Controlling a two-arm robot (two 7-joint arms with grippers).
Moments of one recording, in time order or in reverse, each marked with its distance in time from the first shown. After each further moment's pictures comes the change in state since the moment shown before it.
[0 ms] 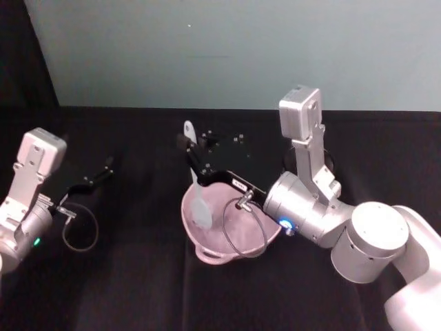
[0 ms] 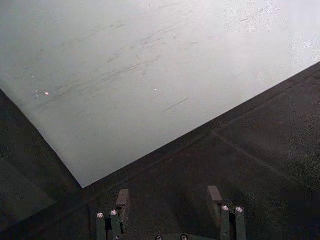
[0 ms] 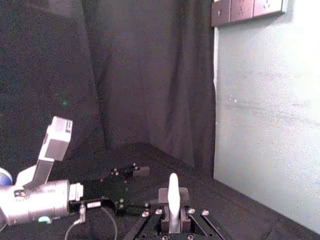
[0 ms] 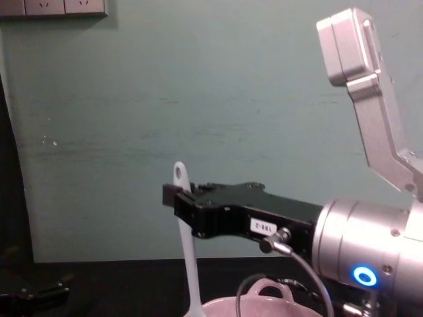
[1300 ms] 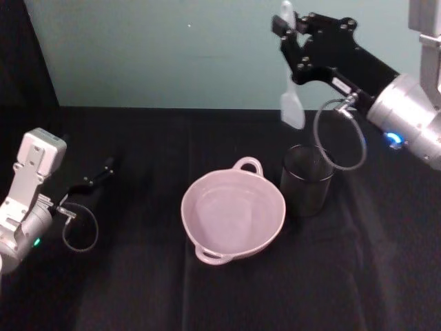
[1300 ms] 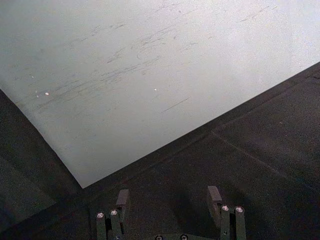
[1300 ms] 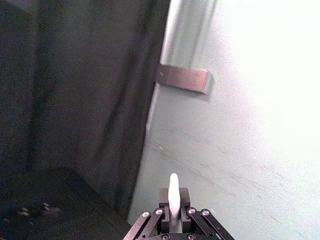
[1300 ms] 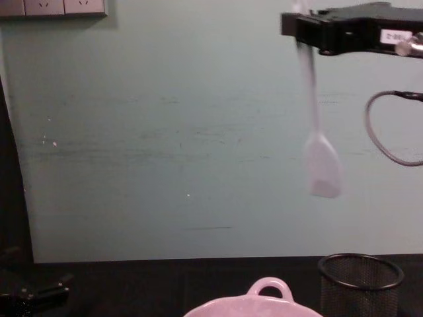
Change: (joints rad) left arm 0.000 0.000 0.000 0.000 0.000 0.000 0.000; right arm 0.053 0.193 0.195 -0.292 -0.030 0.109 -0.080
